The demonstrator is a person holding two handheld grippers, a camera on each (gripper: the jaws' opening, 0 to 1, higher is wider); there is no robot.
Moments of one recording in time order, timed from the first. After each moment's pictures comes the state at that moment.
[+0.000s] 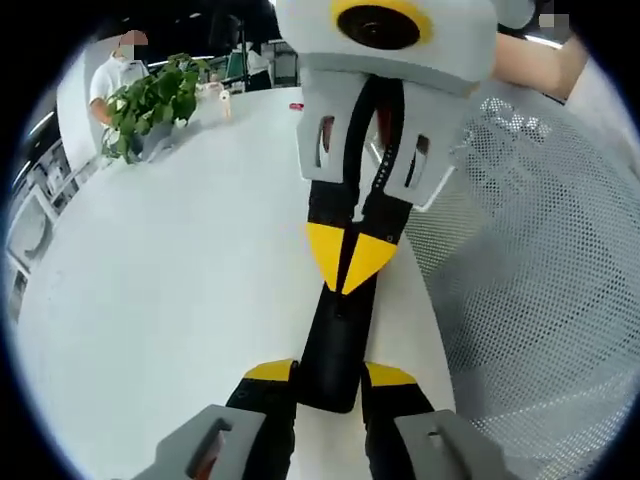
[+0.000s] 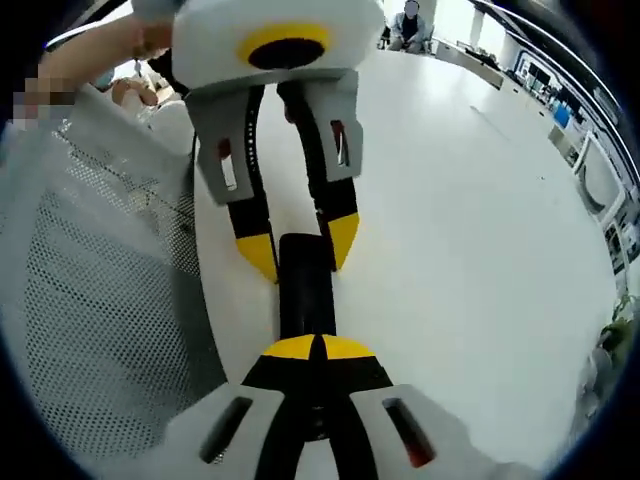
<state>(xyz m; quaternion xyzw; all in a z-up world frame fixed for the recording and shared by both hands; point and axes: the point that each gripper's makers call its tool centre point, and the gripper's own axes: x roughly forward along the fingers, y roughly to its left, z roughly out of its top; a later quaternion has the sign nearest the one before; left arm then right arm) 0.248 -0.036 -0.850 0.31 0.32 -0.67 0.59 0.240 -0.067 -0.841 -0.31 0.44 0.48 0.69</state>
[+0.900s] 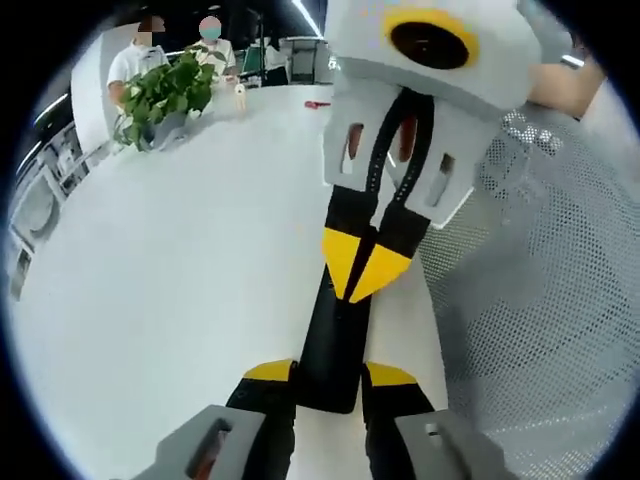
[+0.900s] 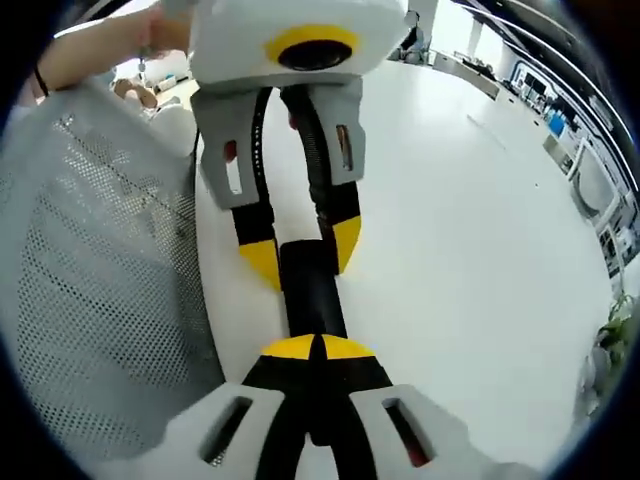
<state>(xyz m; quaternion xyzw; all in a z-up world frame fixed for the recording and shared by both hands) 0.246 -0.041 -0.850 0.32 0.35 -0.64 0.61 0.239 -0.067 -0.841 -0.31 0.41 0.48 0.71</state>
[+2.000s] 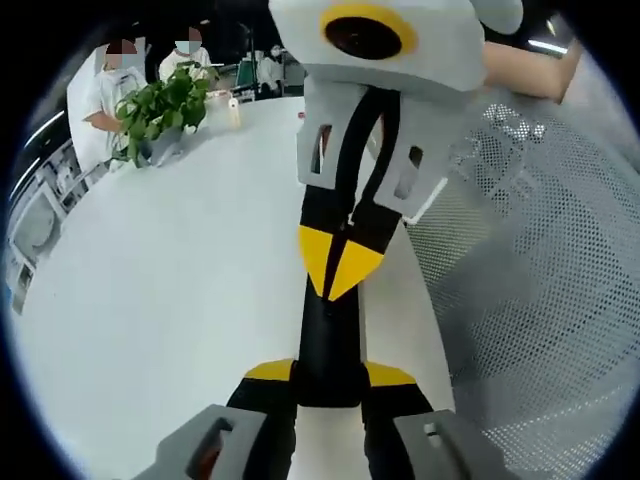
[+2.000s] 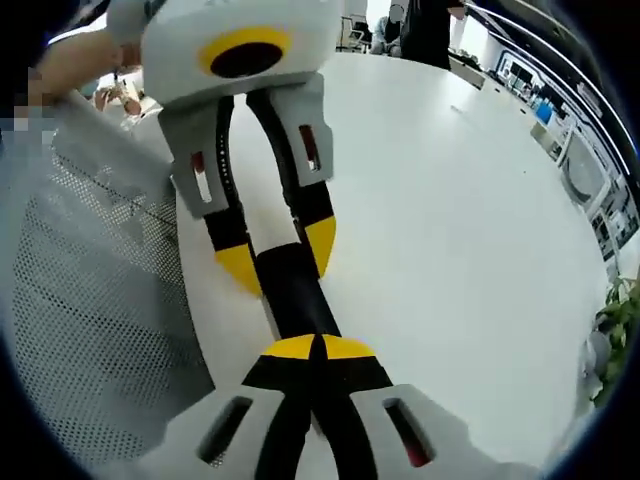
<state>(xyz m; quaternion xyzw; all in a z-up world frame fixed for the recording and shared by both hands) 0.247 -0.041 -0.850 0.29 0.31 -0.66 0.62 0.251 -0.072 -0.842 -0.29 0.42 0.45 0.73</state>
